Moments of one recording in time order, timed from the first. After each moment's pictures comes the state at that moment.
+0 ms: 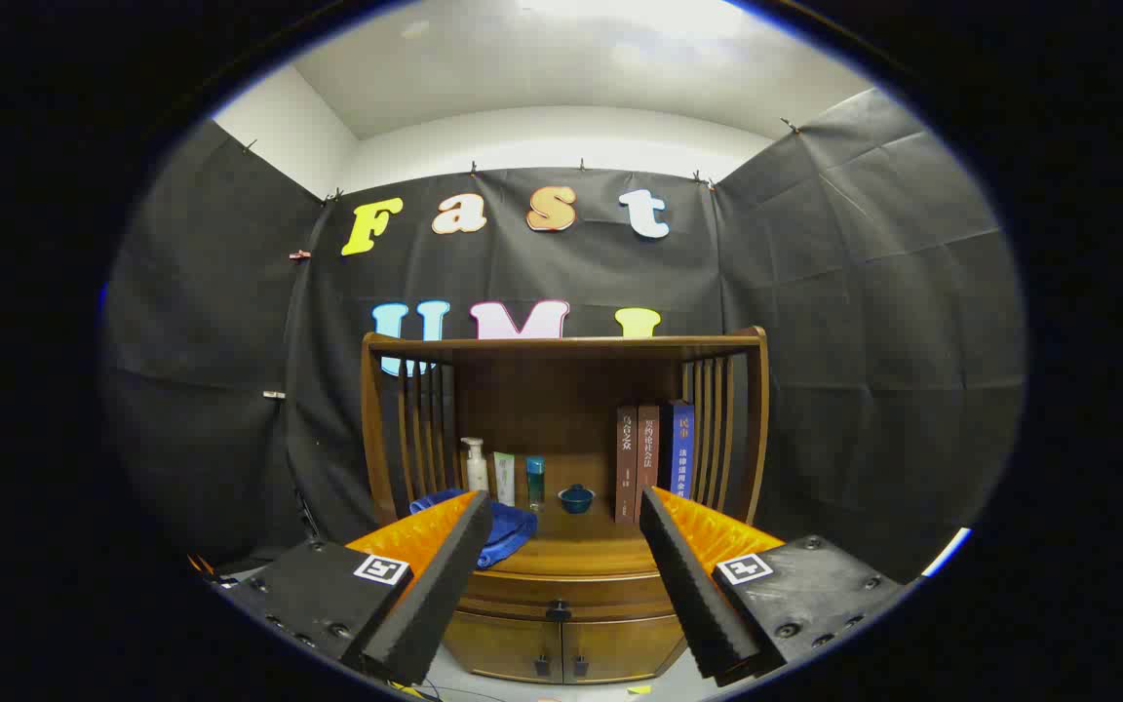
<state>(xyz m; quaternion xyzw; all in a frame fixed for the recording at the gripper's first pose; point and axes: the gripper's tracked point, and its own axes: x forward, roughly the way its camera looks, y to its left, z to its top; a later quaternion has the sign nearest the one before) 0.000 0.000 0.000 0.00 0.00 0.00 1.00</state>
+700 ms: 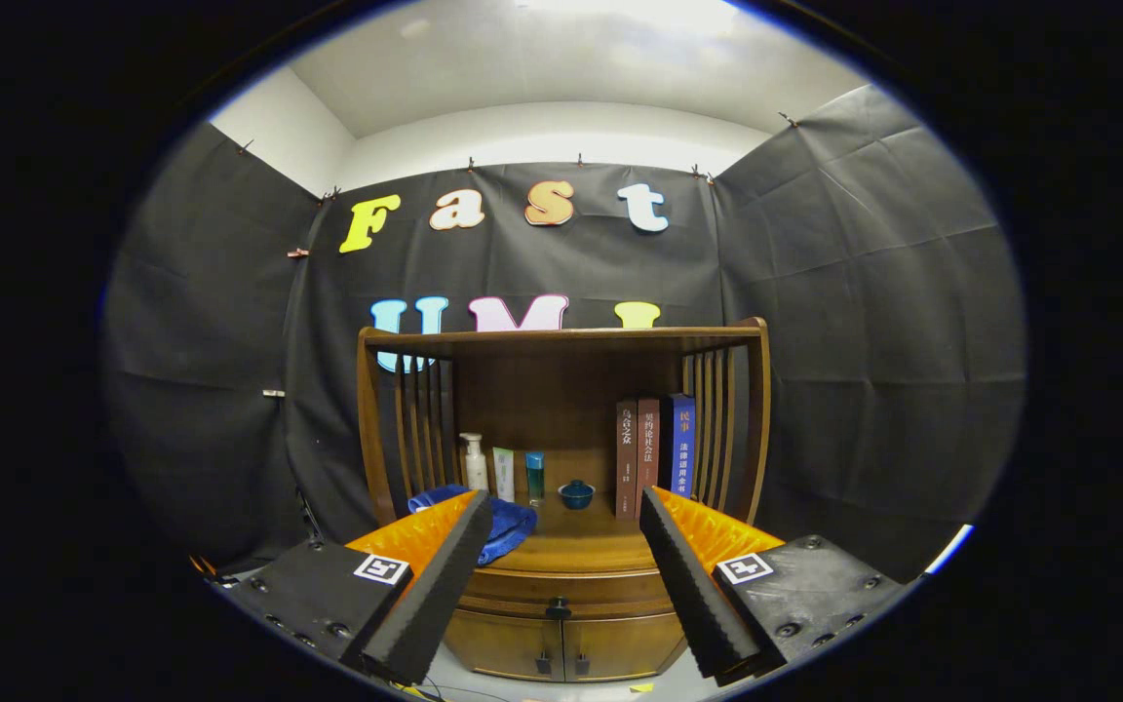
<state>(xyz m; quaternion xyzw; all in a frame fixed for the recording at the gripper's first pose) 0.005 -0.002 -0.005 0.01 0.00 0.00 1.00</state>
